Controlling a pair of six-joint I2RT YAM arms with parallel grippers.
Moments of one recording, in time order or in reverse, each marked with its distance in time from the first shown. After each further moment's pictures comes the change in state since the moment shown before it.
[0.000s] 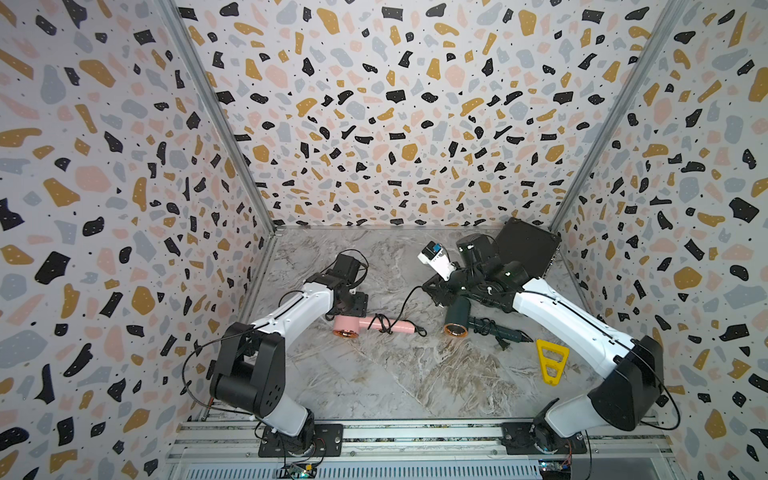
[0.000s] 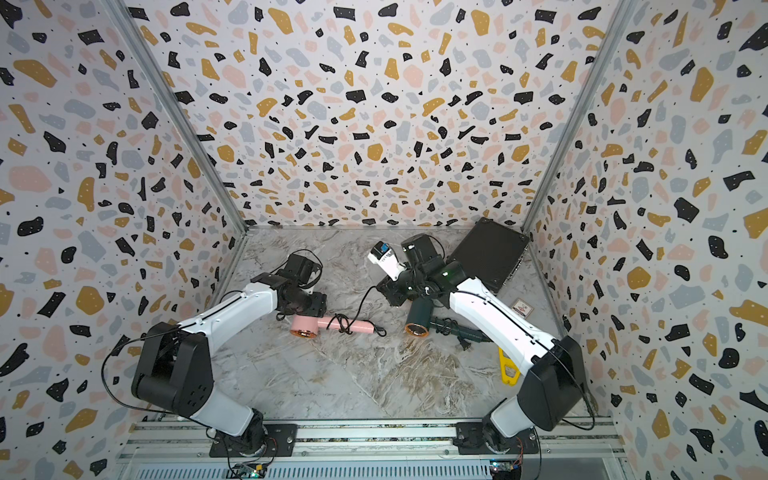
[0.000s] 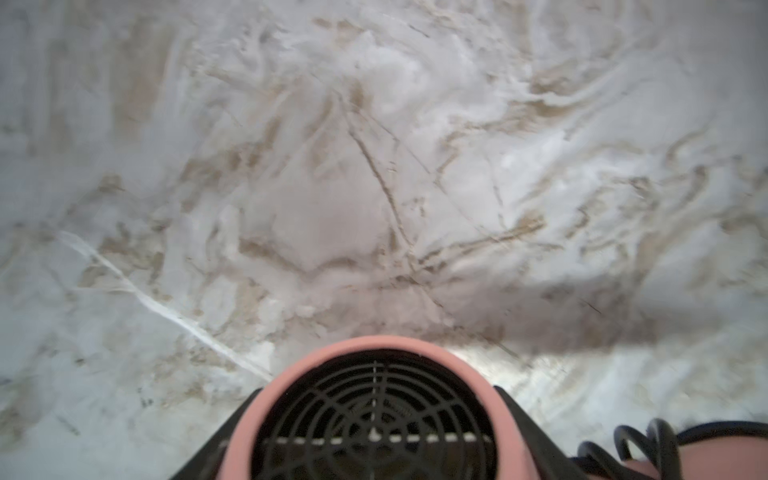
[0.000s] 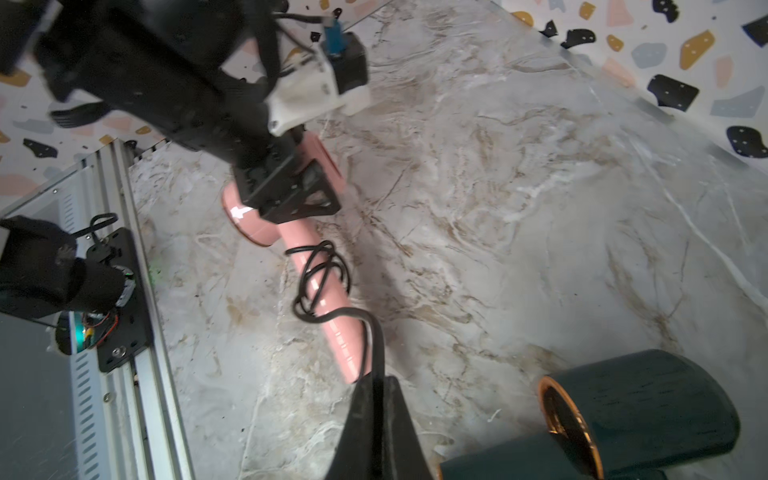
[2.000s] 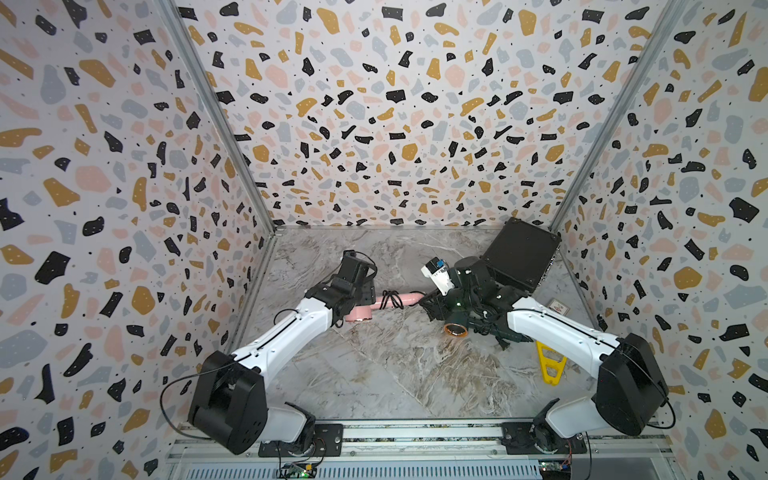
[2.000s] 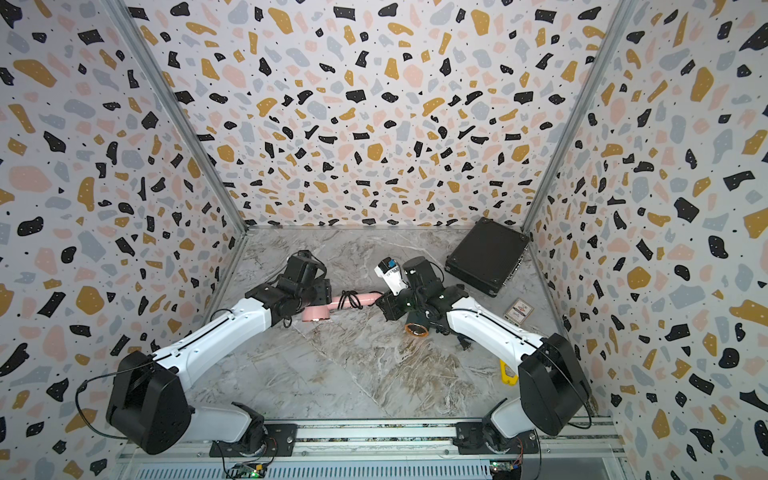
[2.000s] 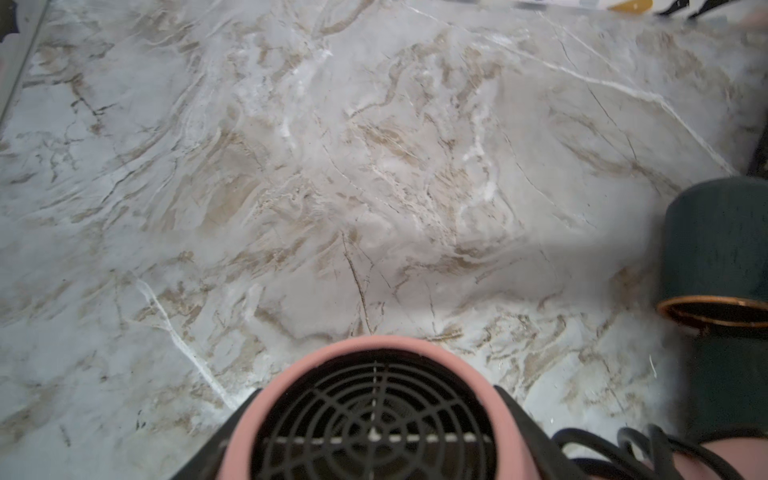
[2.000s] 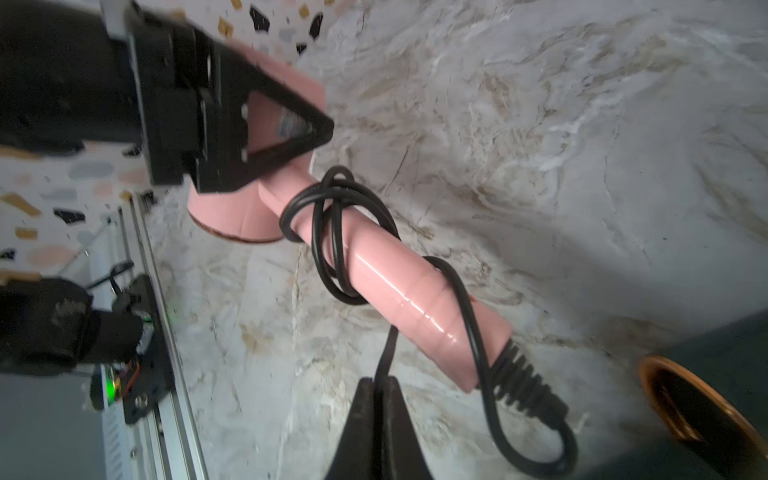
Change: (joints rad) left arm -0.128 -0.154 -0.023 0.169 -0.277 -0.206; right arm 0.068 -0.066 -0.251 0.196 0.008 0.185
